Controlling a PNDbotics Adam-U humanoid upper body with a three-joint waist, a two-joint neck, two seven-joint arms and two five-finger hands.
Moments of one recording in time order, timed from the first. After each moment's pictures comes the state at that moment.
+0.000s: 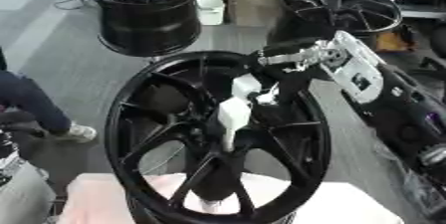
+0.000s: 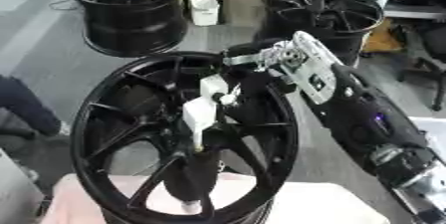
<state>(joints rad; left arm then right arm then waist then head) -0.11 0.17 0.26 -1.78 -0.03 0.05 -0.32 -0.94 -0.41 0.39 -1.16 0.51 -0.34 0.84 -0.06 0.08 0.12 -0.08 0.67</state>
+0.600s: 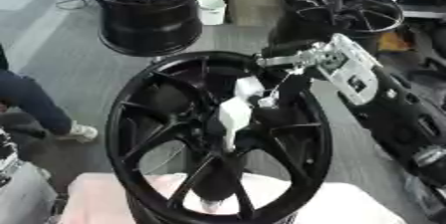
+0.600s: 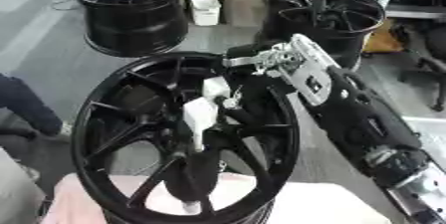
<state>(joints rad) -0.11 0.17 0.26 -1.78 -0.03 0.05 -0.33 -0.94 -0.40 0.38 -1.14 0.52 -0.35 0.83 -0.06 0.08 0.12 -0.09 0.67</state>
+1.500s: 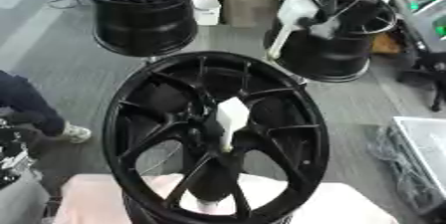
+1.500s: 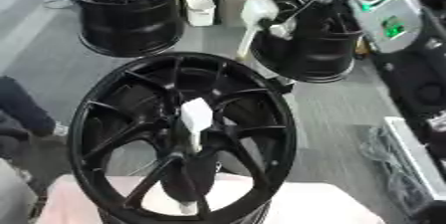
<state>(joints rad) -0.10 0.17 0.27 -1.78 -0.03 0.06 -0.32 -0.97 -0.66 0.10 -1.25 0.31 -0.28 0.60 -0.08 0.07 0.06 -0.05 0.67</state>
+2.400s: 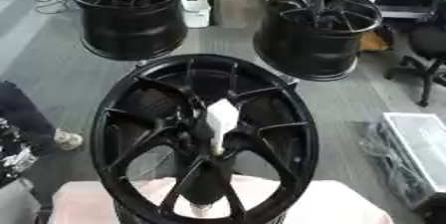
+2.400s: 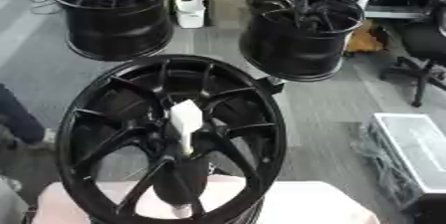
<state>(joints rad) -0.09 0.18 0.29 -1.78 -0.04 0.06 -0.30 -0.07 -0.54 -0.38 -0.98 0.12 0.05 -0.24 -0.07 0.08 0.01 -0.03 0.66</state>
